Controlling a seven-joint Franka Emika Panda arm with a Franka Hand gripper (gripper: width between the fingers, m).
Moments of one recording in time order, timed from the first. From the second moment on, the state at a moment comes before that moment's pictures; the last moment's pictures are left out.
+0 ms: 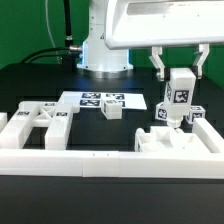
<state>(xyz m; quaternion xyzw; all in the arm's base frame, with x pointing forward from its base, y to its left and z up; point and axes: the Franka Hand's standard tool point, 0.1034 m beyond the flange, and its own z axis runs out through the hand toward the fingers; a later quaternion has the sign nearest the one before) 0.641 0.068 0.131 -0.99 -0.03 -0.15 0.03</state>
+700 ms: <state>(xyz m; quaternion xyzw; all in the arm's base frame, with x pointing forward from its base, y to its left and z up) 0.641 0.099 0.110 -0.98 -0.05 -0.19 0.03</state>
